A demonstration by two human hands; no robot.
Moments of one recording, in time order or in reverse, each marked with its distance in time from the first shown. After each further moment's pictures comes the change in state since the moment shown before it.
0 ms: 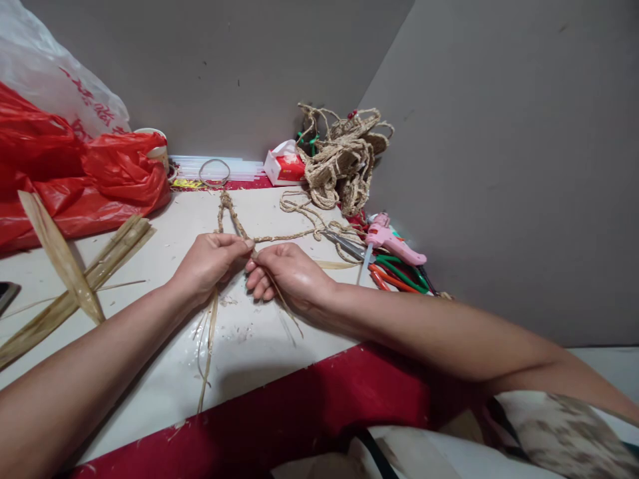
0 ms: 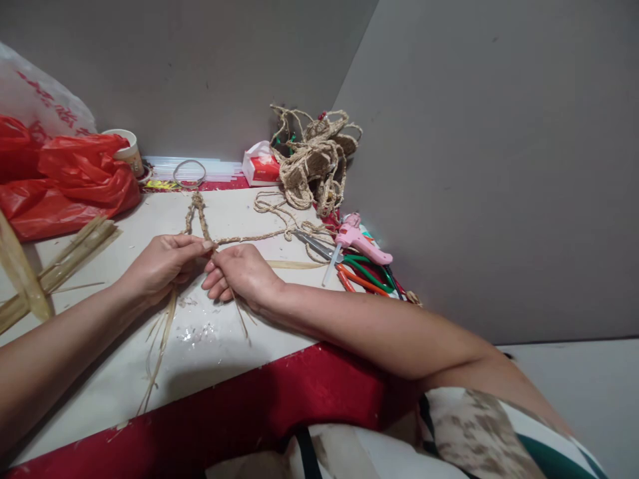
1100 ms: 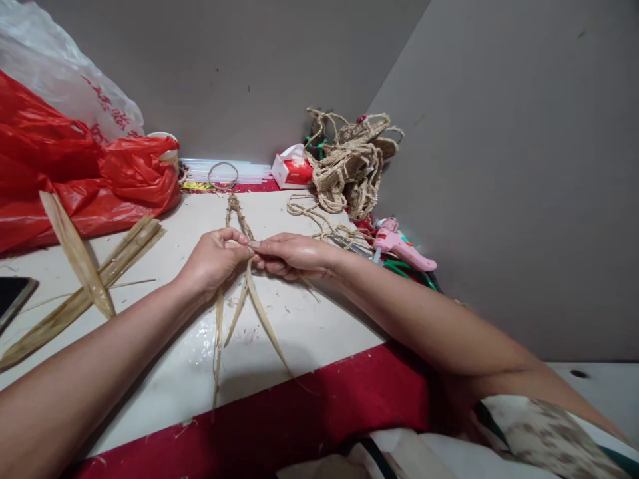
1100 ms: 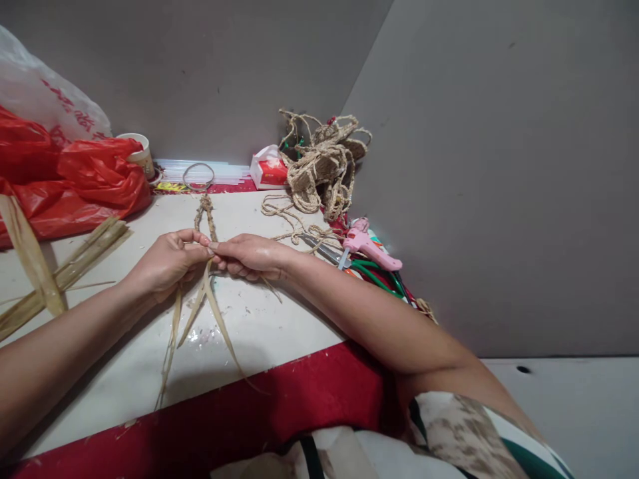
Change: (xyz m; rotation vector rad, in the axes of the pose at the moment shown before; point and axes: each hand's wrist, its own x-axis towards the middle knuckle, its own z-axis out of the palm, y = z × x) left_hand 0.001 0.001 -0.003 -0.021 0.087 0.035; right_hand 0.027 -0.026 -0.027 -0.213 -0.392 0.116
